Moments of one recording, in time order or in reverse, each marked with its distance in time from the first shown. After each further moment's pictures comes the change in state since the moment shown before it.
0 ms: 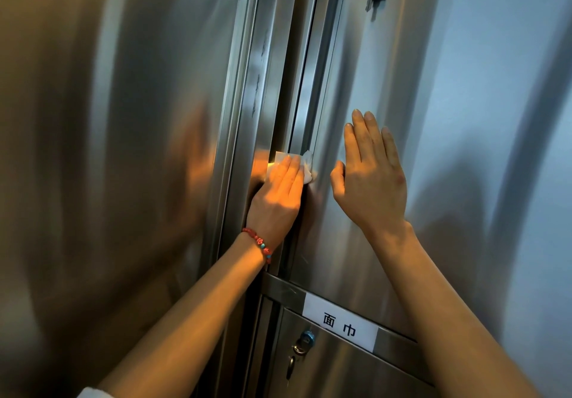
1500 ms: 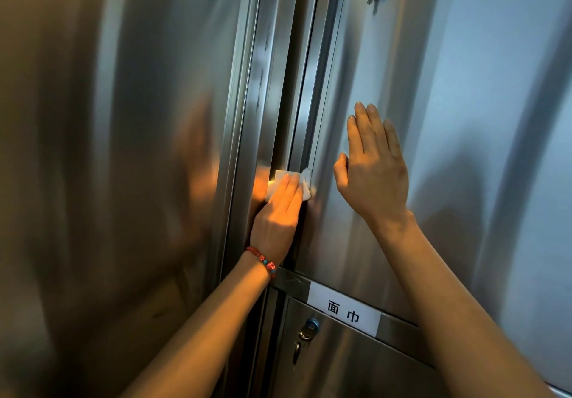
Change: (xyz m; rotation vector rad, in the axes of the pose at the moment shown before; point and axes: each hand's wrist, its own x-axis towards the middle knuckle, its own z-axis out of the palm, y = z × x) left_hand -0.037 0.018 -0.002 -0.120 -0.024 -0.117; right_hand 0.000 -0.001 -0.002 0.022 -0.029 0.006
